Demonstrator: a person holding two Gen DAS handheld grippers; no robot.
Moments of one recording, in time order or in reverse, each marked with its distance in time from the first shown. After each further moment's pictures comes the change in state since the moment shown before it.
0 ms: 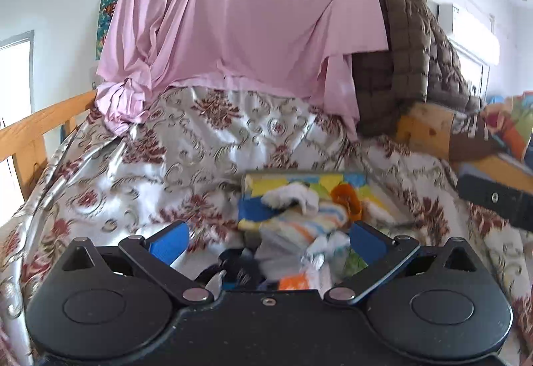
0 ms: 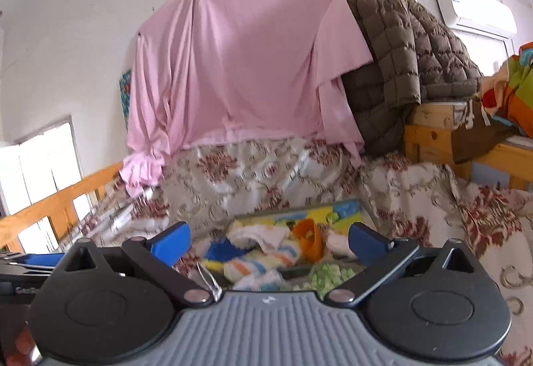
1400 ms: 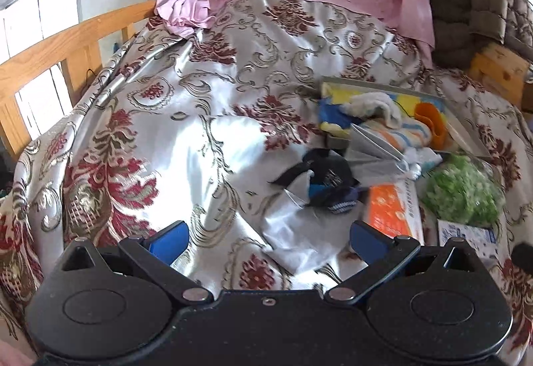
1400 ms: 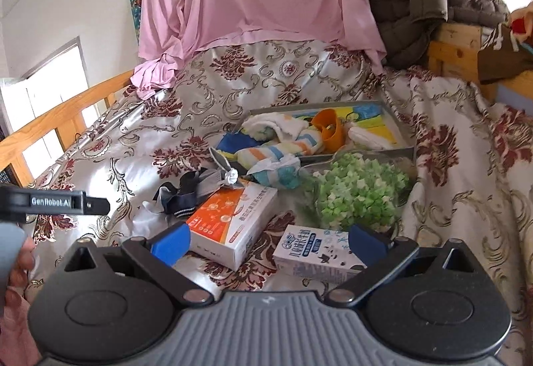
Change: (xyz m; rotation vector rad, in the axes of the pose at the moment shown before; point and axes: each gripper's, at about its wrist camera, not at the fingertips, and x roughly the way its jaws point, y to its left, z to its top) left arm 0.033 0.052 -0.041 -0.099 0.298 0.212; right arm 0.022 0.008 -0.065 -0.033 0.314 0.076
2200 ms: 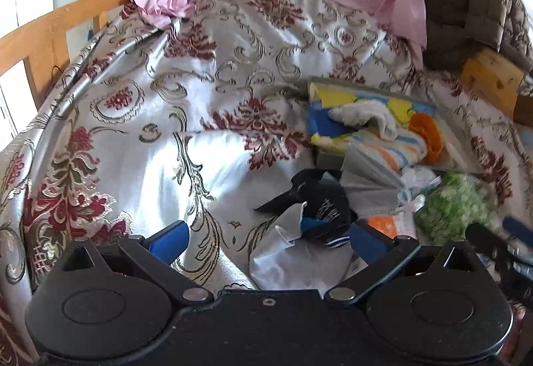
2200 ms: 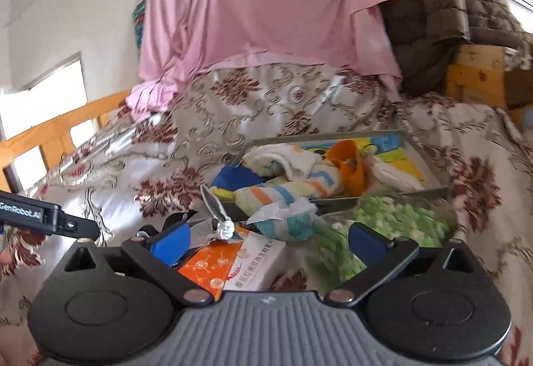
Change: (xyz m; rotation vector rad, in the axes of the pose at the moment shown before) left arm 0.047 0.010 0.038 -0.007 0.058 -0.099; right arm 0.083 0.008 0.022 -0.053 -0.114 0.005
